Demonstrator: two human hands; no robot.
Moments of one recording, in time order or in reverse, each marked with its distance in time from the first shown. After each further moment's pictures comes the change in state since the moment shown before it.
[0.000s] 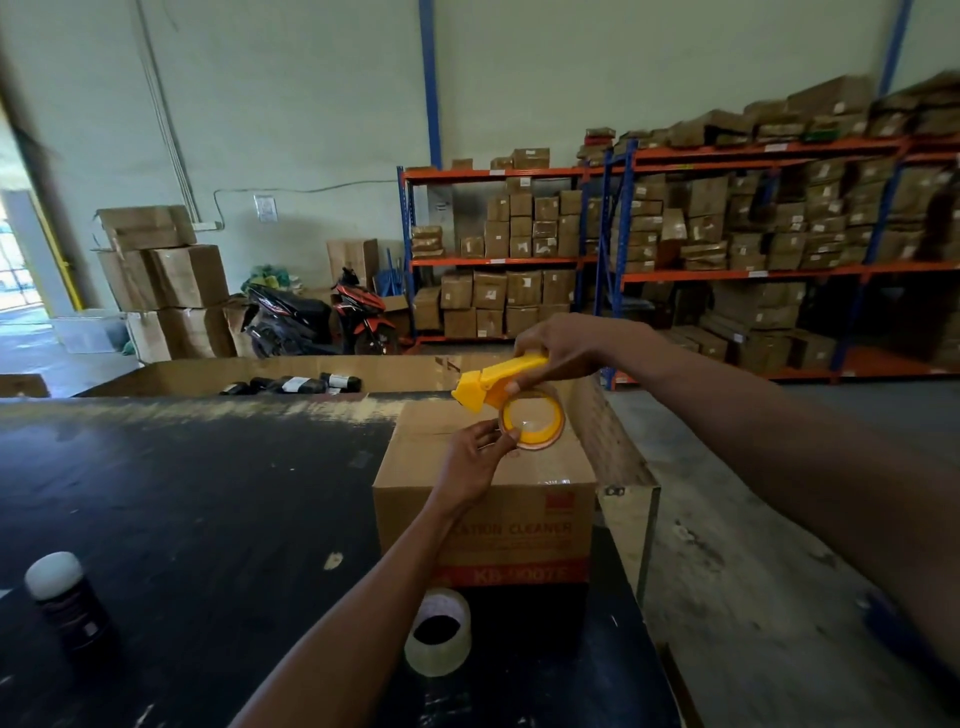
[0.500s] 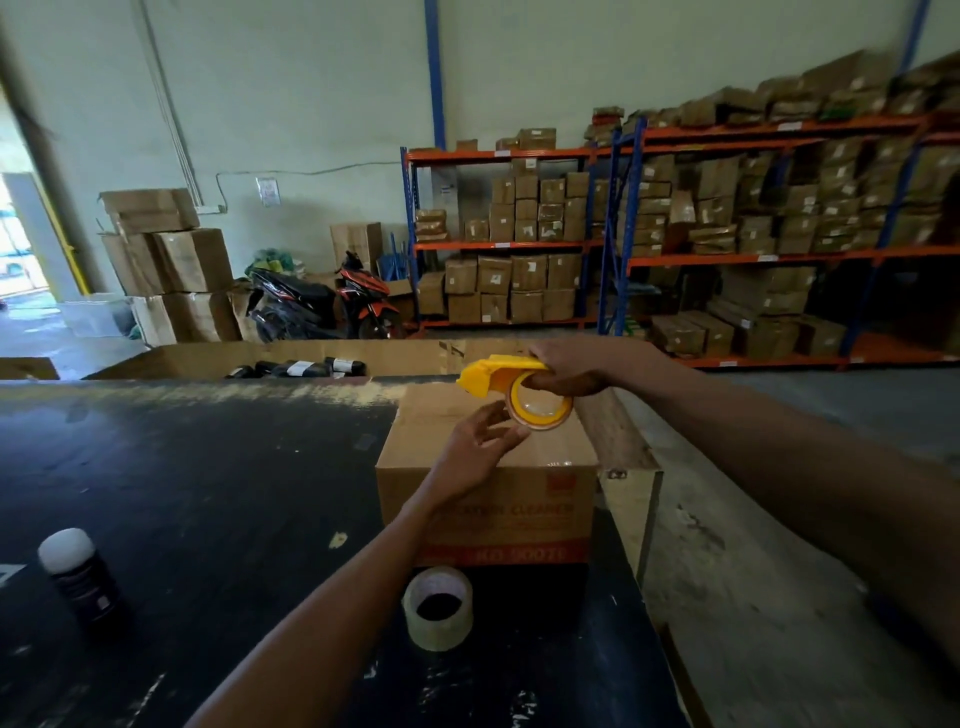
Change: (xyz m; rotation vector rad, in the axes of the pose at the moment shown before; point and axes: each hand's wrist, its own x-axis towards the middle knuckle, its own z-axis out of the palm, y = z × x) left_hand -0.005 -0.009 -0.010 0.056 -0.169 -0.006; right_hand -0.017 -0.017 0.039 -0.066 0.018 0.059
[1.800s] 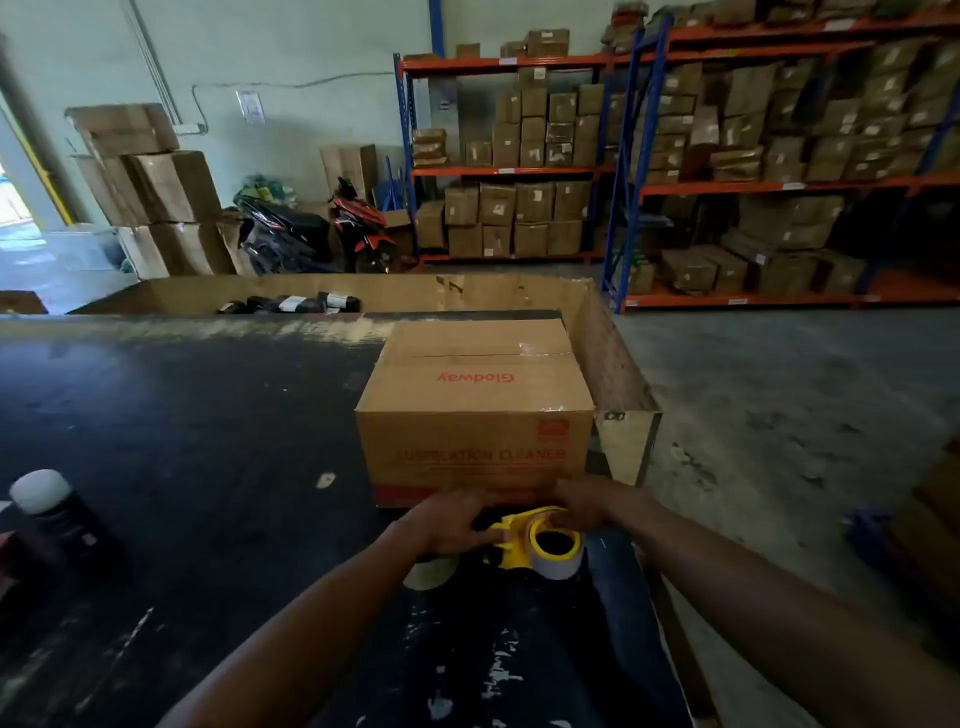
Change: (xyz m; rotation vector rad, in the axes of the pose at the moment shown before) left_hand -0.069 -0.104 0.024 0.863 -0.591 -0.103; right_hand -0.038 0.001 0.276 0.247 -0.431 -0.027
